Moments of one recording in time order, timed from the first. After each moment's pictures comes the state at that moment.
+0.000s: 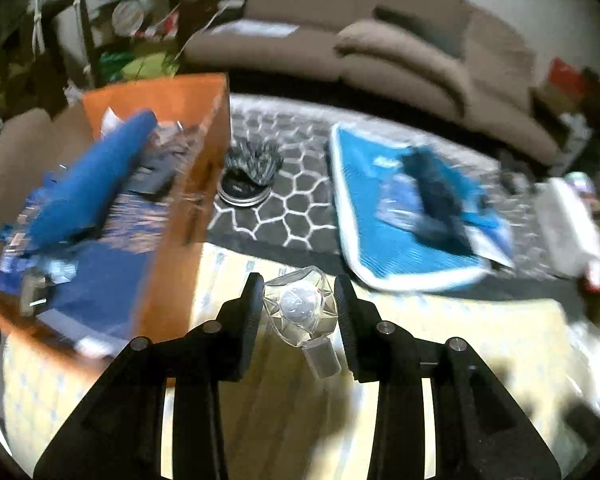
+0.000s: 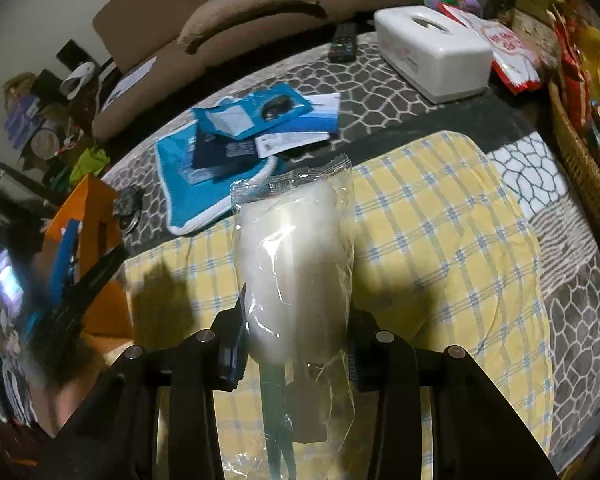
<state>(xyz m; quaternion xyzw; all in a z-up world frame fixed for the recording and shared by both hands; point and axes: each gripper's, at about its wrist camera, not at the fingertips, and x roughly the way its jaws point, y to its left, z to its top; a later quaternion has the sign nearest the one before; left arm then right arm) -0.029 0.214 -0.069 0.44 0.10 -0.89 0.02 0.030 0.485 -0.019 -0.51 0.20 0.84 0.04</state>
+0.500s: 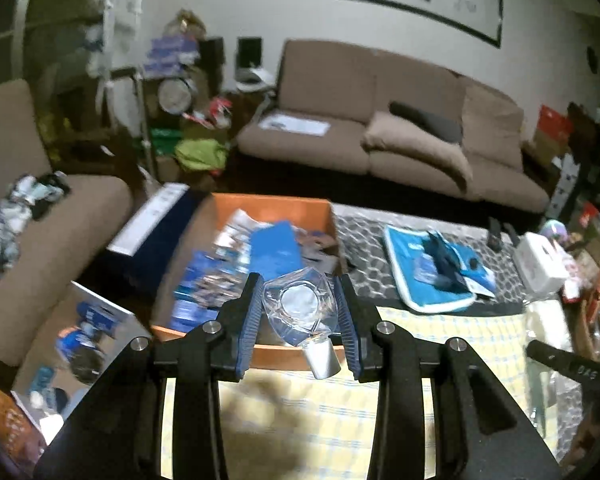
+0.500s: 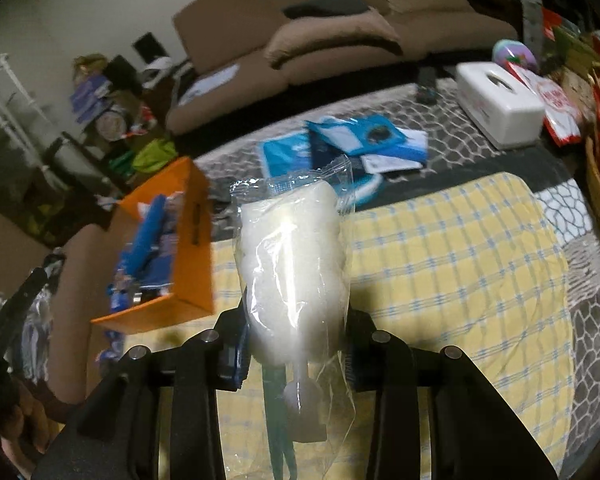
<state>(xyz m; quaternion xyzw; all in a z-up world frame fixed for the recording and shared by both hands) 0.098 0.088 0.069 0.31 0.08 -0.94 0.07 0.071 0.401 0.042 -0.45 0.17 0.88 -0.06</state>
